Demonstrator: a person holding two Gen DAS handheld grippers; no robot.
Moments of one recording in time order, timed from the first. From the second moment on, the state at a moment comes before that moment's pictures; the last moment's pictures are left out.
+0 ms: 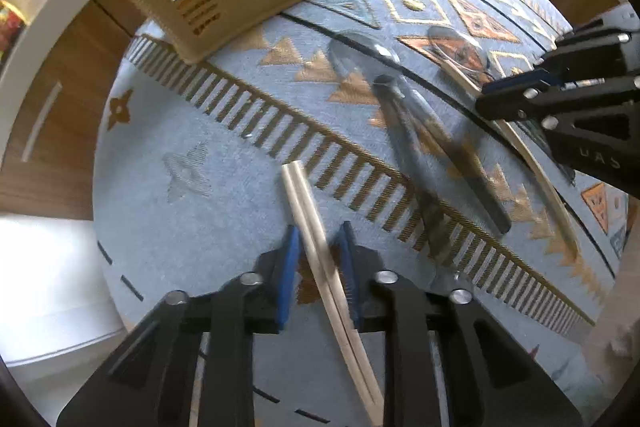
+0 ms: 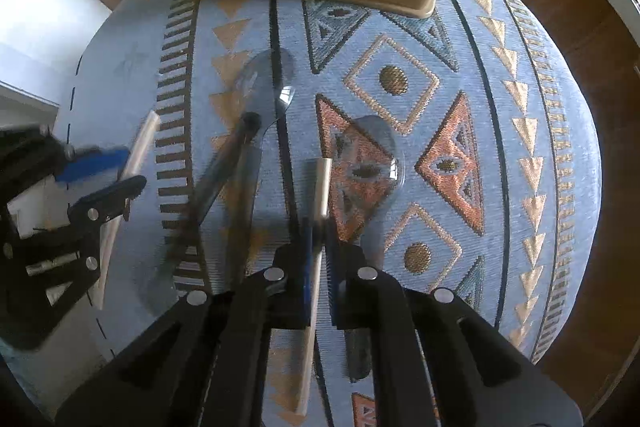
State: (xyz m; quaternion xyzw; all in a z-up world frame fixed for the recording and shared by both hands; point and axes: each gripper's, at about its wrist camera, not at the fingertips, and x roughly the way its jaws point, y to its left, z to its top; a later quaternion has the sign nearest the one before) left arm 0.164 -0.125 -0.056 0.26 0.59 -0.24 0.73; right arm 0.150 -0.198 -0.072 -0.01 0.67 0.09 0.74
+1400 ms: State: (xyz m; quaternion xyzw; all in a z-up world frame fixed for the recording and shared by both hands) left arm 0.141 -0.080 0.184 -0.11 0.04 -0.24 0.97; right arm 0.094 -0.307 0.189 0.16 0.13 0.12 0.97
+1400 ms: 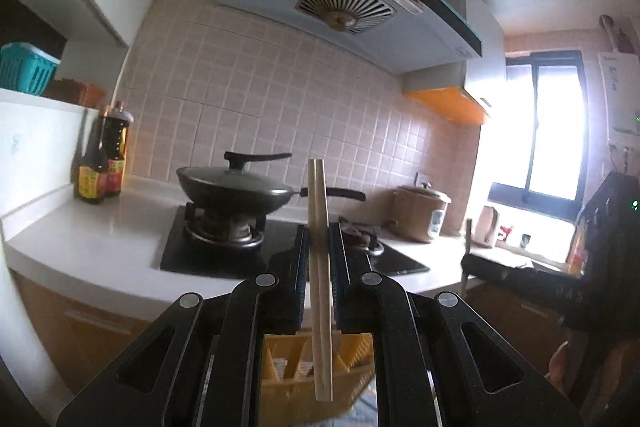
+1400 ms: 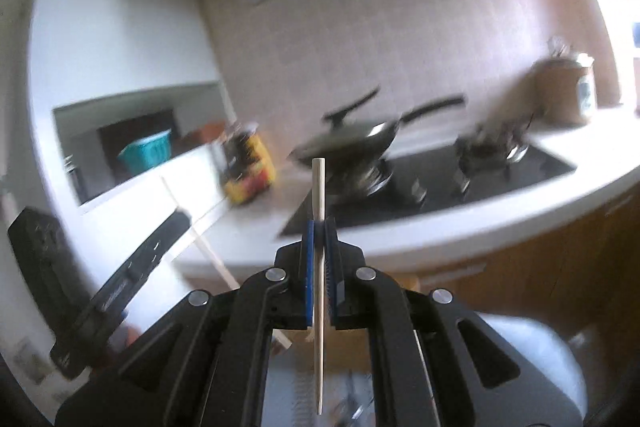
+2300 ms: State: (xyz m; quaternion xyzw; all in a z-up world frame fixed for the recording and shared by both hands) left arm 0.223 -0.110 0.113 -0.07 0.07 -0.21 0.97; right arm 0.197 -0.311 0.116 0.10 0.07 0.04 0.99
